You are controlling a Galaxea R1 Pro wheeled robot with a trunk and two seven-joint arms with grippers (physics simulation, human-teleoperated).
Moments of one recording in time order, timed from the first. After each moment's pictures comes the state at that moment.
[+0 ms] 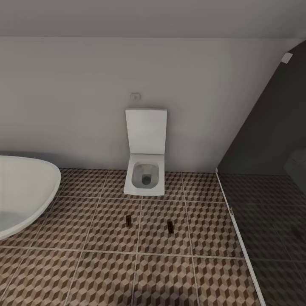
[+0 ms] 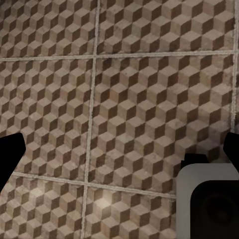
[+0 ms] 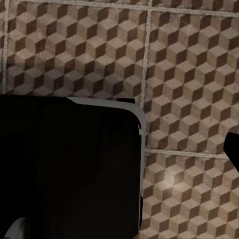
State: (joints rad) left arm -0.31 0.11 -0.39 0.07 0.38 -0.72 0.14; right arm -0.14 -0.05 0.04 -0.02 -0.03 -0.67 0.06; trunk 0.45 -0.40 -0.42
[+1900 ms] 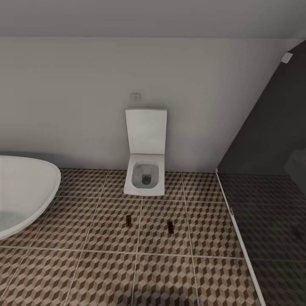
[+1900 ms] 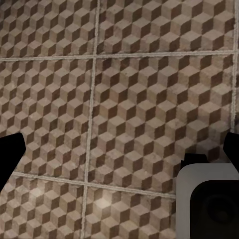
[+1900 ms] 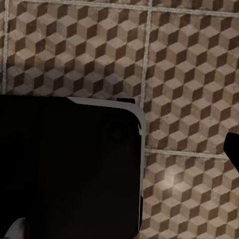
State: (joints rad) left arm -0.31 0.11 -0.39 0.07 0.38 -0.72 0.14; right arm -0.14 -0.05 0.04 -0.02 -0.03 -0.67 0.06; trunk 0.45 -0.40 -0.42
